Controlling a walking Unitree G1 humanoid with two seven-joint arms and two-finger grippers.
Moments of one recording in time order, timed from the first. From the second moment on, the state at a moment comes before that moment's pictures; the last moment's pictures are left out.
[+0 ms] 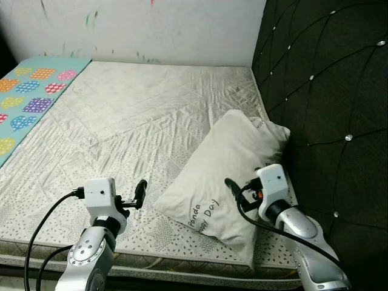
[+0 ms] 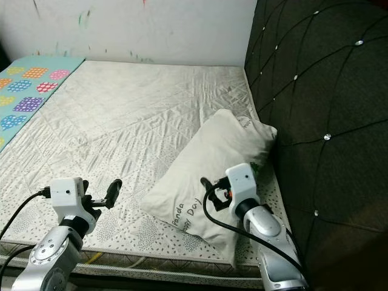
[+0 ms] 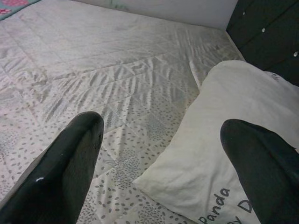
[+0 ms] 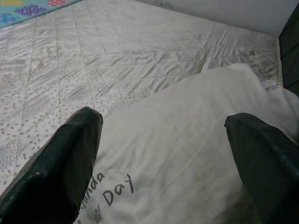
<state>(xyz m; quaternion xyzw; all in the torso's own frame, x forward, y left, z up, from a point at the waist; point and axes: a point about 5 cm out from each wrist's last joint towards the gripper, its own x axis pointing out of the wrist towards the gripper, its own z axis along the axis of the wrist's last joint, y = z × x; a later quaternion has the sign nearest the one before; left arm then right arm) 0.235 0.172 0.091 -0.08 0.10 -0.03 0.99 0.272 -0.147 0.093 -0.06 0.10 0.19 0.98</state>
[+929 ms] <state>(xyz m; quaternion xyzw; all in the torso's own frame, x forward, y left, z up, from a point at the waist) 0.240 0.169 0.097 -0.08 0.09 -0.04 0.99 0.274 -0.137 0.098 -0.05 0.08 0.22 0.97</state>
